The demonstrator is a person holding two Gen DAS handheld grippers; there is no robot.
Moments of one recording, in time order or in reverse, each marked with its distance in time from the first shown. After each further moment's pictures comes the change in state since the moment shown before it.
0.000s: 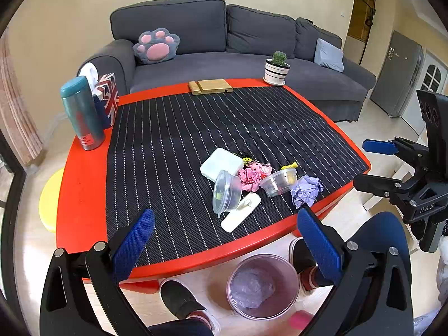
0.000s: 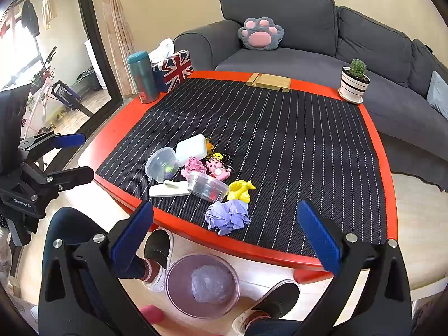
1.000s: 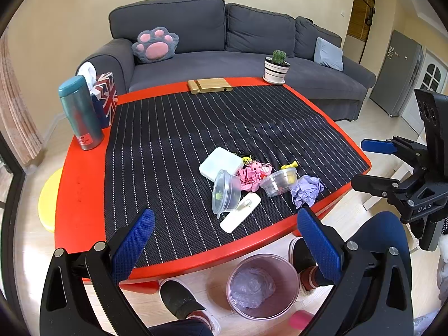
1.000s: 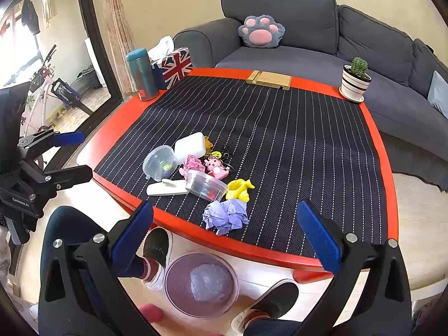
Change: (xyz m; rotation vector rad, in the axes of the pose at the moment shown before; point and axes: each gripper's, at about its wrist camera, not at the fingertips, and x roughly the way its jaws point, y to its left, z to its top) left arm 0.002 0.000 0.000 0.000 0.004 -0.002; right arm 0.009 -0.003 -0.002 -0.001 0.014 0.005
